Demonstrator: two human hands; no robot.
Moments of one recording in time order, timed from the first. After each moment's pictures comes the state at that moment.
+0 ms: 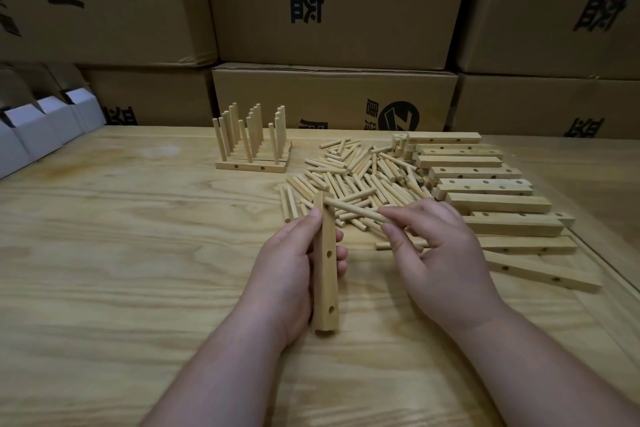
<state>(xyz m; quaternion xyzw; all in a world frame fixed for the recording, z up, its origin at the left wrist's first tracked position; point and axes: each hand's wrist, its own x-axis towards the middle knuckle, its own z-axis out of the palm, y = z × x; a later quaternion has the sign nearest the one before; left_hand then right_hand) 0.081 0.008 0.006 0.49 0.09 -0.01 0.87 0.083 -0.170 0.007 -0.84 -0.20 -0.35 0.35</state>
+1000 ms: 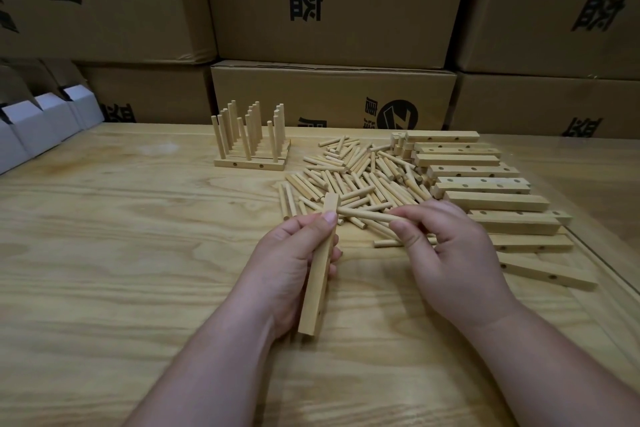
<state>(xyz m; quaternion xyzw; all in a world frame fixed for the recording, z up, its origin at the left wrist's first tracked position) 0.072 0.017 0.017 0.52 0.05 -0.06 0.85 0.076 -0.178 0.019 -0.85 -0.20 -0.33 0.36</state>
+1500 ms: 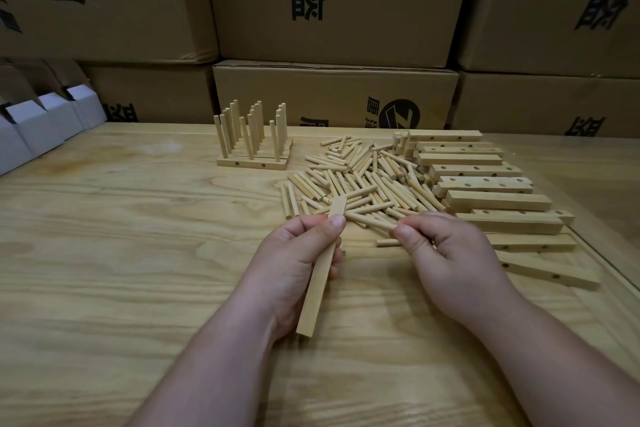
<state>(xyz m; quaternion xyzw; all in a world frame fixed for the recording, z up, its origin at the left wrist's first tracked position) 0.070 0.018 0.018 0.53 0.04 -0.07 0.84 0.078 -0.185 0.015 -0.88 -0.16 -0.22 0.40</state>
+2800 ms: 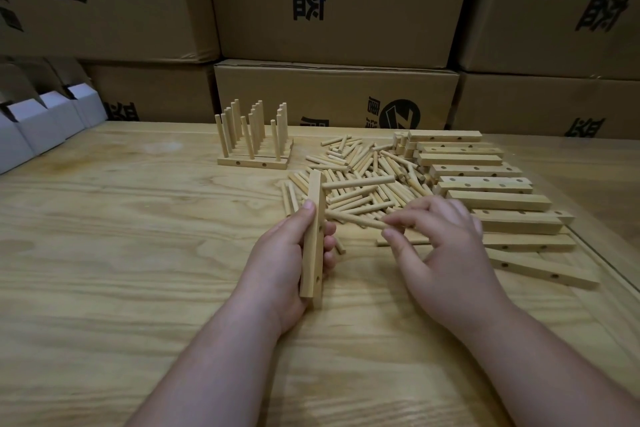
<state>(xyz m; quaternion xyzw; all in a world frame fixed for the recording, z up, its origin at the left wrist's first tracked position) 0.079 0.015 0.015 0.47 0.12 -0.04 0.87 0.072 -0.174 0.012 -0.89 -0.17 -0.30 0.30</state>
